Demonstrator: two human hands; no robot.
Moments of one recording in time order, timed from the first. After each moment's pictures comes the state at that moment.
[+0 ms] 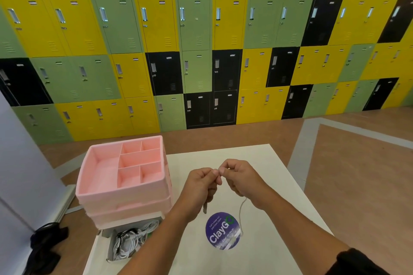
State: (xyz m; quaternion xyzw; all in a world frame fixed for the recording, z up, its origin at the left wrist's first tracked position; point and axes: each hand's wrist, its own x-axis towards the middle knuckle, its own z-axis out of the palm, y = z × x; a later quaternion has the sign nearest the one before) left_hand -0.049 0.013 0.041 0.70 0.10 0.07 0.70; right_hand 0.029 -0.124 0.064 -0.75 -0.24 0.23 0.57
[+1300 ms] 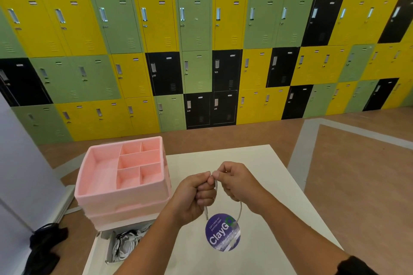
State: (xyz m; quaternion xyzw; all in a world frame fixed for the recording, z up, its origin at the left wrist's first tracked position) left_hand -0.048 0.031 0.032 0.42 0.08 -0.07 0.90; right_hand 0.018 -0.117 0.068 -0.74 -0.21 0.26 0.58
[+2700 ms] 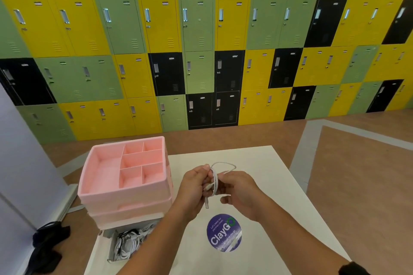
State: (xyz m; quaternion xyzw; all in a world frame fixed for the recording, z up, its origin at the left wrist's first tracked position) left_hand -0.041 0.022 0.034 0.59 0.13 0.10 0.79; right_hand 0.013 -0.113 0.053 -0.64 -0.11 0.35 0.67
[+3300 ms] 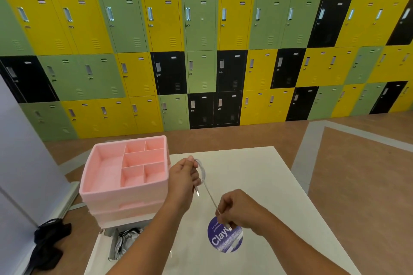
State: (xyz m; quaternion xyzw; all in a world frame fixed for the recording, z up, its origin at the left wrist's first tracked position) left_hand -0.029 0.048 0.031 0.55 0.24 0.22 0.77; right_hand 0.009 -0.128 0.022 -0.83 -0.20 0.36 0.38
